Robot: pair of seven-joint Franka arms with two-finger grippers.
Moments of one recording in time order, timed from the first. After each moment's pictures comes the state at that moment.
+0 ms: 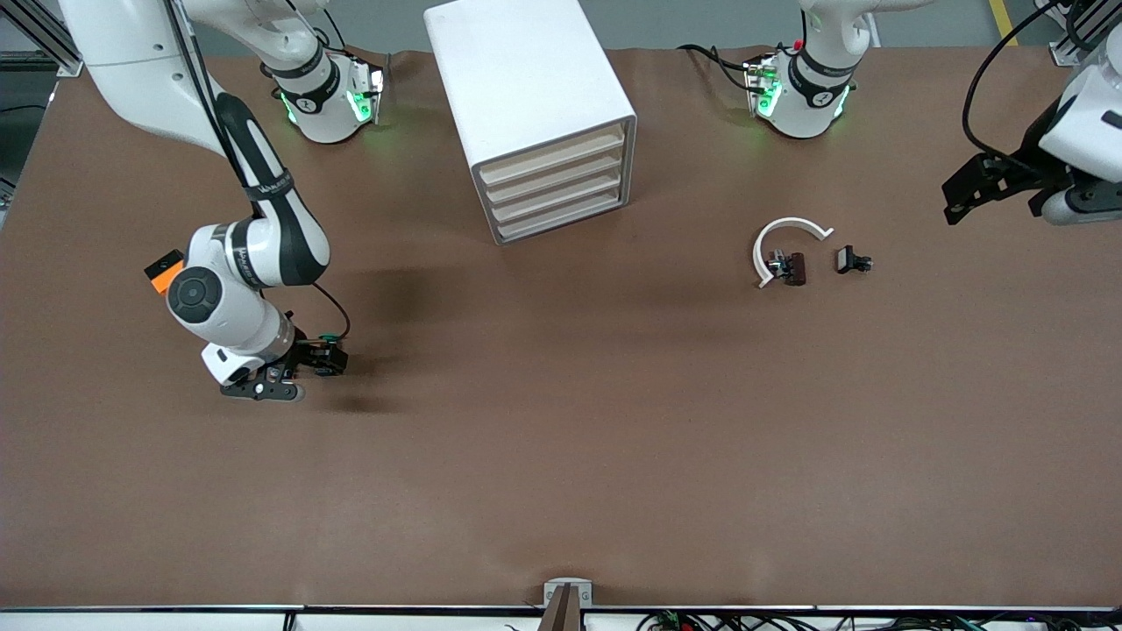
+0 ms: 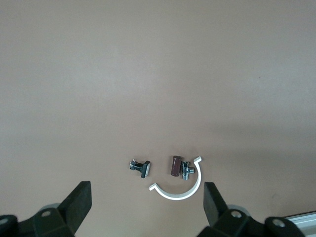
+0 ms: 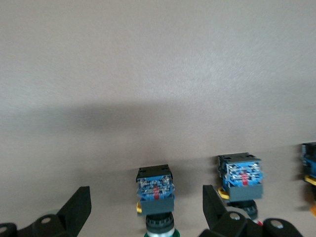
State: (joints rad) left arm 0.06 -0.11 -0.16 -1.65 0.07 1.58 -0.16; right arm 0.14 0.43 -0.02 -2.01 0.02 2.45 0.18
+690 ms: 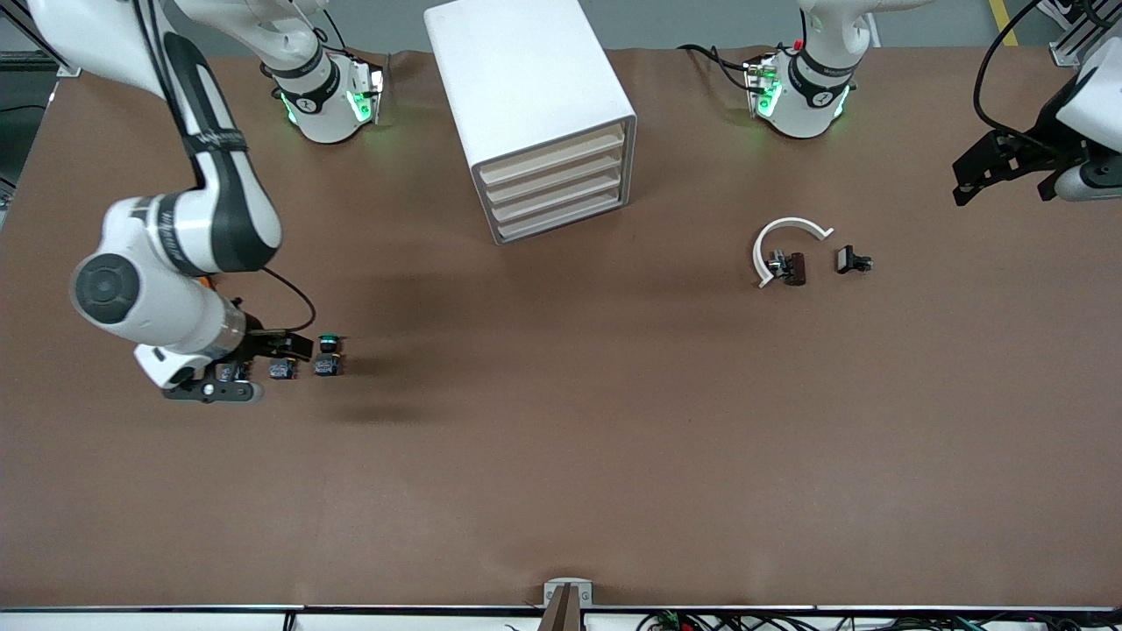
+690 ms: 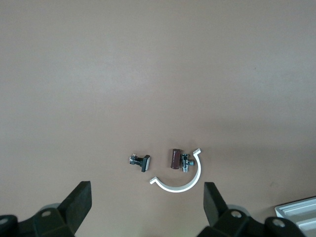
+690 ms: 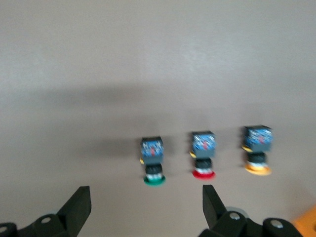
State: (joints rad) left arm 0.09 -0.13 -0.15 -1.66 0.02 1.57 -0.09; right arm 0.11 0.33 -0.03 -1.74 0.02 1.97 0.11
